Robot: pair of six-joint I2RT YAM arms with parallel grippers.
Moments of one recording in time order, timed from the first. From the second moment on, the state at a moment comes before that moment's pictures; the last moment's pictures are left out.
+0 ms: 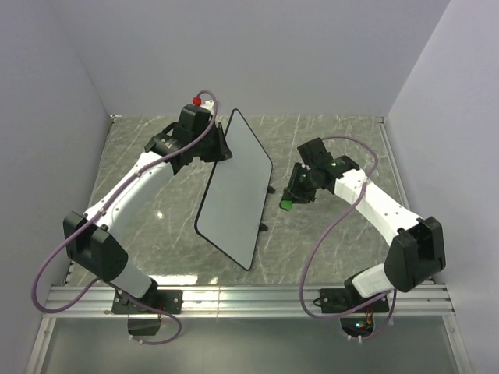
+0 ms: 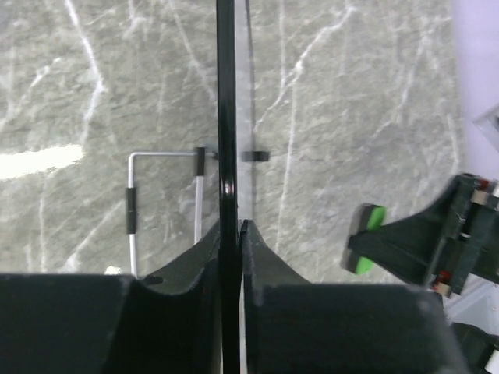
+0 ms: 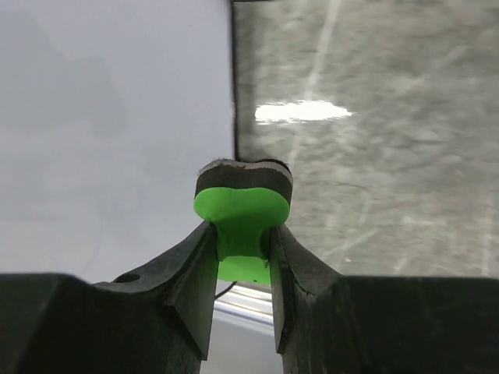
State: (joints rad) left arm -0.52 1.55 1.51 -0.63 0.09 -0.52; right arm 0.47 1.46 1.21 -0.82 -0.13 0.77
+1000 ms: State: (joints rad) left arm -0.53 1.65 1.51 -0.84 -0.03 -0.52; right arm 0.46 1.41 0.86 -0.73 0.05 0.82
